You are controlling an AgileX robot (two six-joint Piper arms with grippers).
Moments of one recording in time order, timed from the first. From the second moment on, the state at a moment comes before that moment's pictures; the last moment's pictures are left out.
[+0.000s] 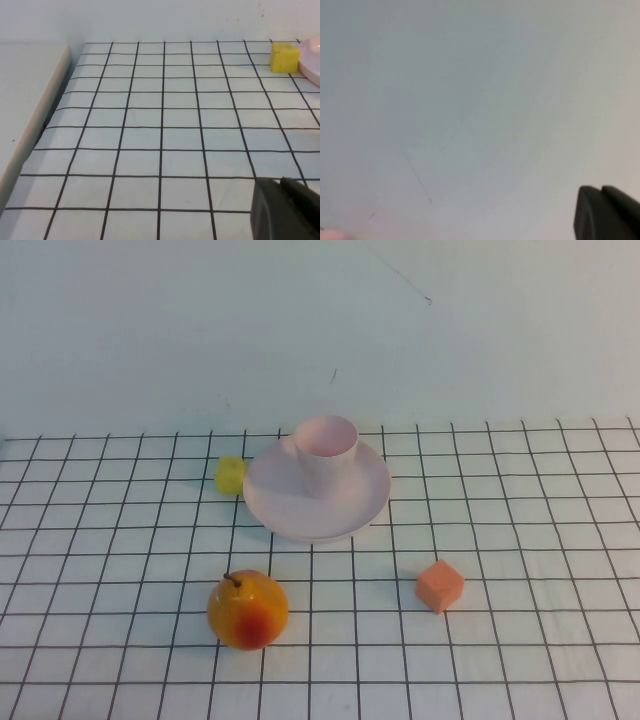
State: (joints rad) right arm 0.32 0.76 -1.23 -0.10 0.56 -0.28; left arm 0.01 -0.01 0.02 -0.03 0.38 -0.04
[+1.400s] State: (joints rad) right arm -0.18 -0.01 0.03 -0.03 0.43 -0.25; left arm 0.01 -0.01 0.02 -0.03 0.38 -0.04
